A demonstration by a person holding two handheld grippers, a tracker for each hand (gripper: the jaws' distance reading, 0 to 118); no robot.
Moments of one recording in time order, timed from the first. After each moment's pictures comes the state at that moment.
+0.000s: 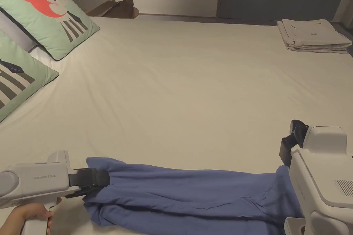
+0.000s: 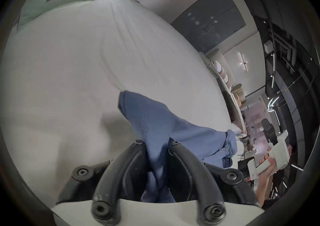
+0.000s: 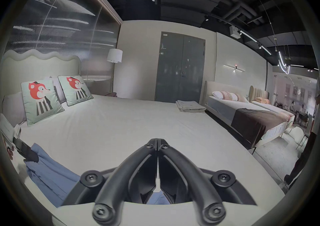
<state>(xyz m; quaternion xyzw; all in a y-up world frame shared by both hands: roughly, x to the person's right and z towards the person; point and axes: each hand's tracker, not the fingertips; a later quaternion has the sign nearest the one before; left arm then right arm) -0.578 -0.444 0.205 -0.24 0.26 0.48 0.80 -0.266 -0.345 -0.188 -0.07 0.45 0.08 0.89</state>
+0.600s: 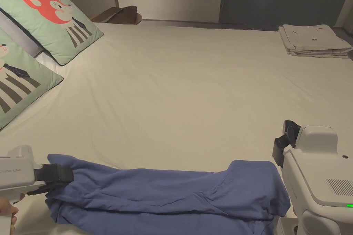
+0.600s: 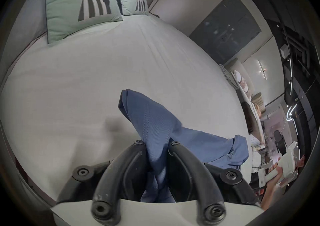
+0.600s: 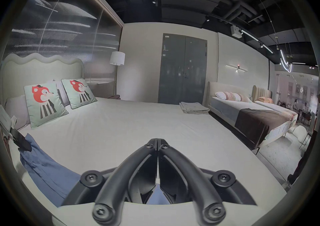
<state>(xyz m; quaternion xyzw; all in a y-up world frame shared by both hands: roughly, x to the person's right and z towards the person) -0.595 -0.400 0.237 -0.26 0.37 0.45 0.77 -0.266 -0.340 -0.182 -0.06 0.47 0.07 0.88</state>
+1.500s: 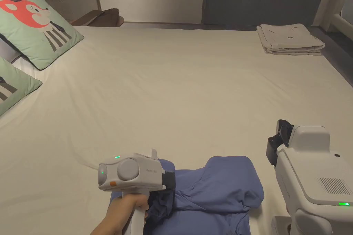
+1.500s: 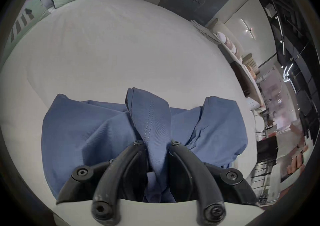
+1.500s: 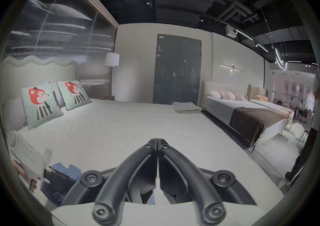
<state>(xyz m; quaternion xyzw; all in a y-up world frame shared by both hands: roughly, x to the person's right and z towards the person) -0.477 -0.447 -0.033 -0.37 0.27 0.39 0.80 -0.230 -0.336 -0.205 -0.07 0.45 0.07 0.89</state>
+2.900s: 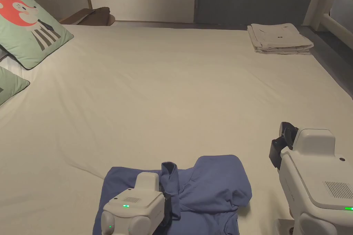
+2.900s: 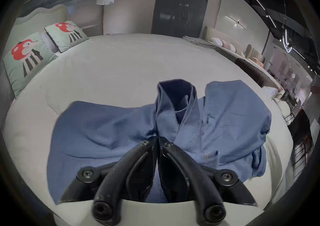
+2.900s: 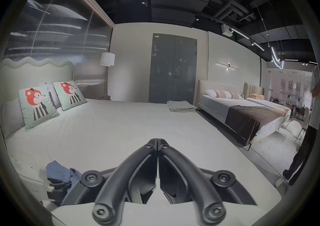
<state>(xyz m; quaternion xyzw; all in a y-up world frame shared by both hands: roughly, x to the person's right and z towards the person) -0.391 -0.485 -0.033 -0.32 0.34 0.21 0.86 -0.209 -0.337 -0.223 -0.07 0.43 0.06 0.90</state>
